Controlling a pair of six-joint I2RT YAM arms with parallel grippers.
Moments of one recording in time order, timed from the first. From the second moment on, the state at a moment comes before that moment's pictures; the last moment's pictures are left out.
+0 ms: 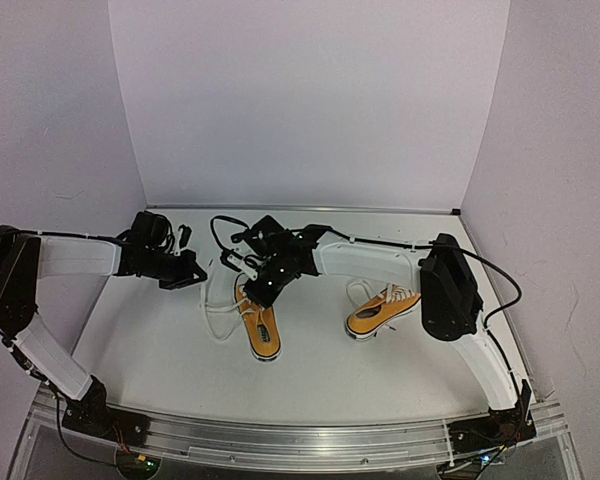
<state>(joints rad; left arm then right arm) -0.33 1.55 0.85 -0.13 0.37 -0.46 0.99 2.42 2.13 -0.67 -0.03 -0.16</state>
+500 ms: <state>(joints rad) -0.33 1.61 0.87 -0.08 0.51 -0.42 0.99 2.41 2.11 -0.63 -0.06 -0.16</state>
